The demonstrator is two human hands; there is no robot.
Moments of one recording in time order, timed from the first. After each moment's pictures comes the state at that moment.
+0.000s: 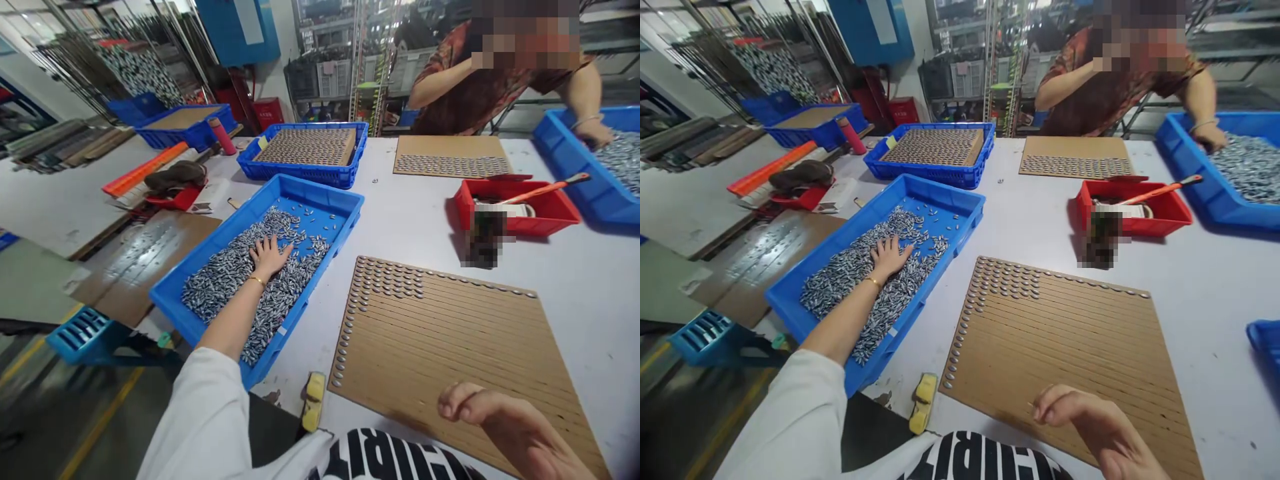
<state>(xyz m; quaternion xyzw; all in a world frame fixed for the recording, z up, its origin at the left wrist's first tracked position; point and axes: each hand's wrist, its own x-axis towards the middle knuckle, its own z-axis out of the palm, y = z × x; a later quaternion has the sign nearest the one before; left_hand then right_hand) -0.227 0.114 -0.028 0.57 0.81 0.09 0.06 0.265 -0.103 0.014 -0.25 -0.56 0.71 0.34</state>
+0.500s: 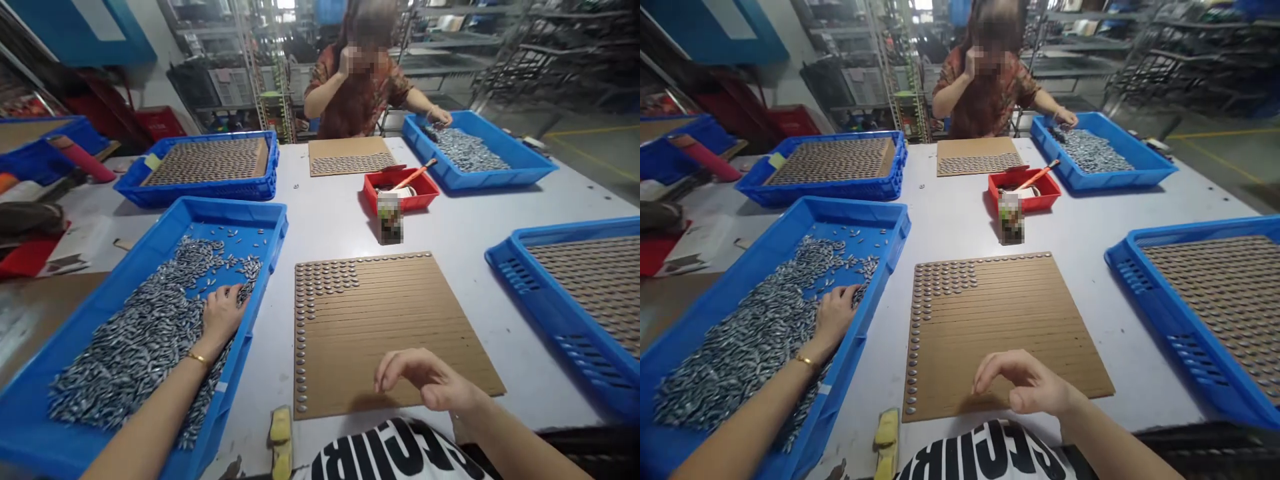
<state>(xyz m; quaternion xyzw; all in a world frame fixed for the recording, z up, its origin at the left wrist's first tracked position) -0.165 0.078 -0.016 0.72 0.69 0.00 -0.04 0.237 -0.083 0.031 -0.24 -0.54 0.72 0.36</state>
